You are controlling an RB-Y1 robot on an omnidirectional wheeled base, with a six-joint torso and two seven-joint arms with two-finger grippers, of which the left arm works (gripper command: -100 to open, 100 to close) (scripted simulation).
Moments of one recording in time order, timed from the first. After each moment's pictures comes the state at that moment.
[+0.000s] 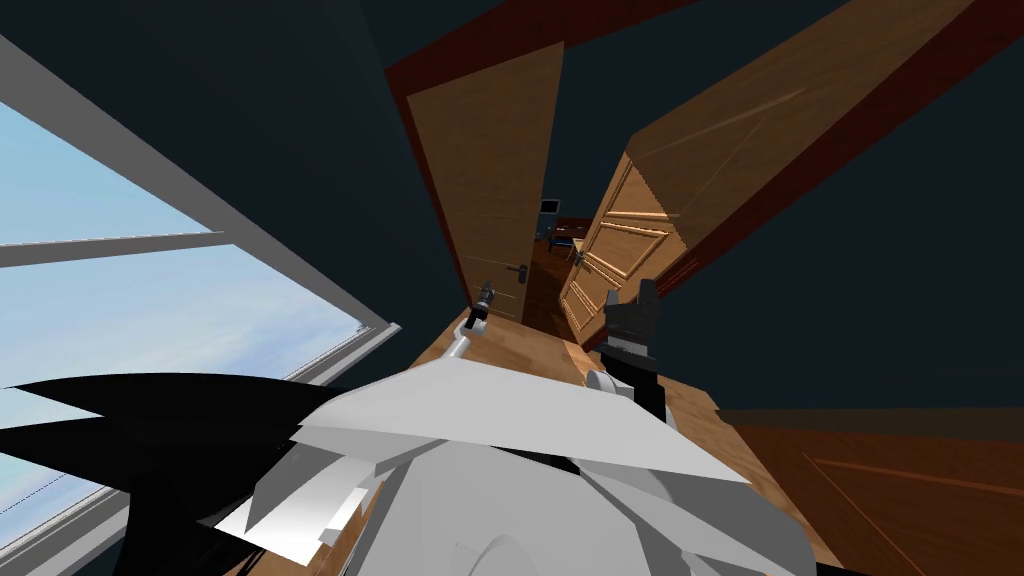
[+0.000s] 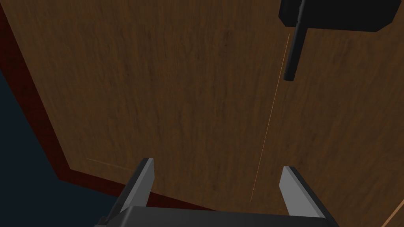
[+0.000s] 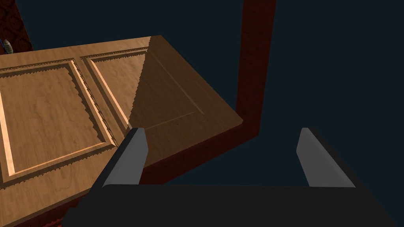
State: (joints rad) arm -0.15 0.09 -0.02 -1.22 0.08 -0.46 0.03
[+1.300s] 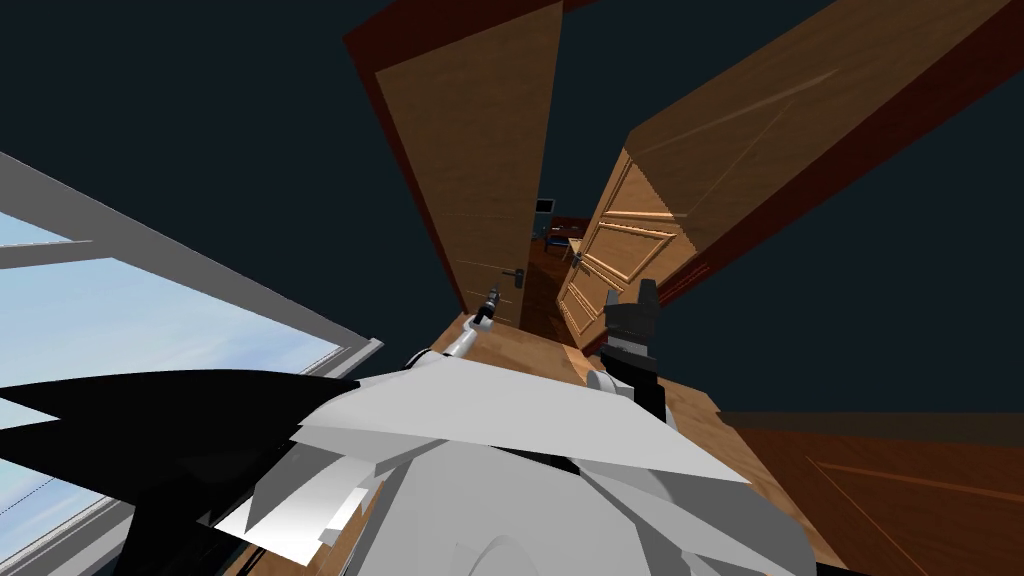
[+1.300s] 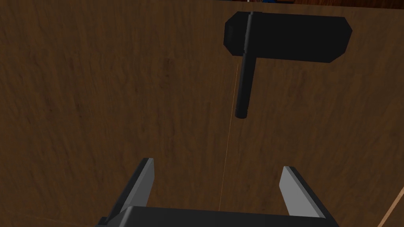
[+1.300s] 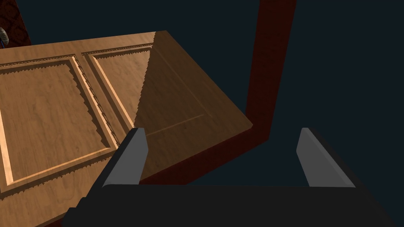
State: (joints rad) arm -0.35 0.08 -0.04 -0.89 0.10 -0.47 0.02
